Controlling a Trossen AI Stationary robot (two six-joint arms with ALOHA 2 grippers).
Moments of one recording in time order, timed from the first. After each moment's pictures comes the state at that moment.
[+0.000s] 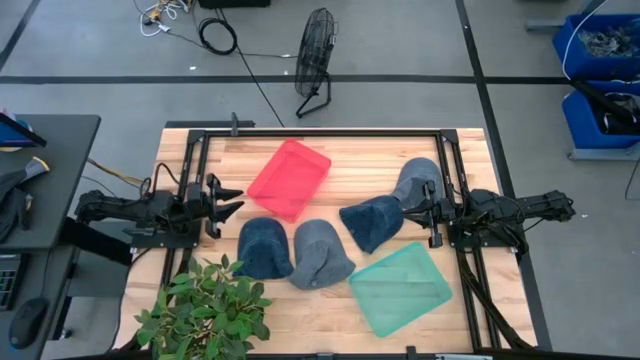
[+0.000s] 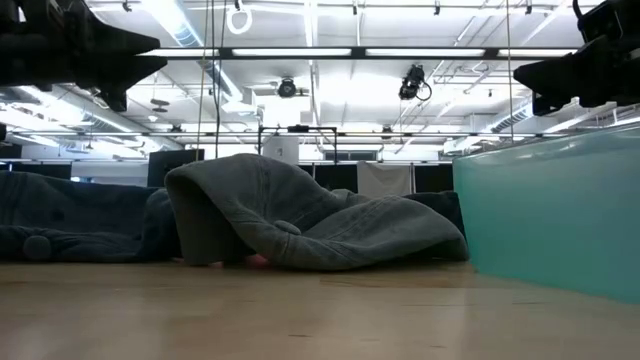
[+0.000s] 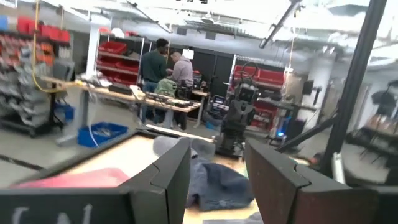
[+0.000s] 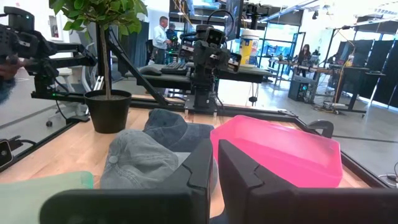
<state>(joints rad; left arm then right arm) -0.16 0.01 0.01 0.24 -0.38 -0.15 0.14 0.00 0.02 0.02 0.10 -0.11</state>
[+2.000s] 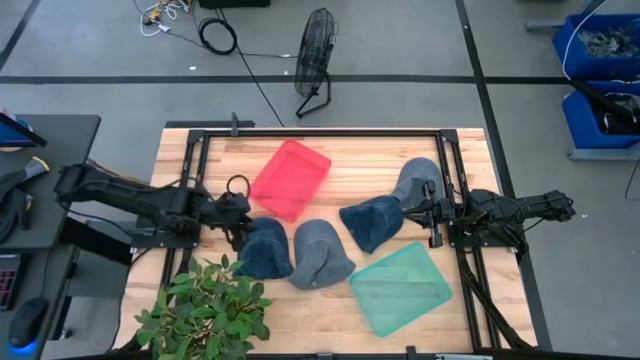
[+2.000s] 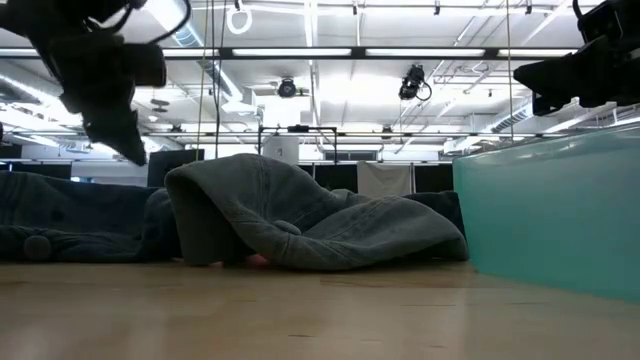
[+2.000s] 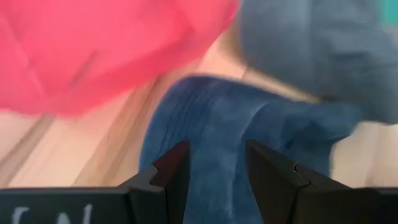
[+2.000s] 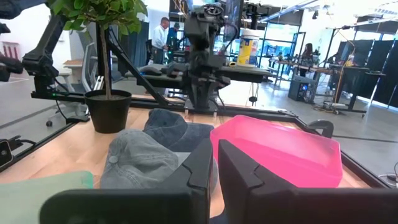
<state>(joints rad) -0.16 0.92 0.53 -0.56 -0.19 -0.64 0.14 0.00 0.02 0.03 0.10 -0.11</state>
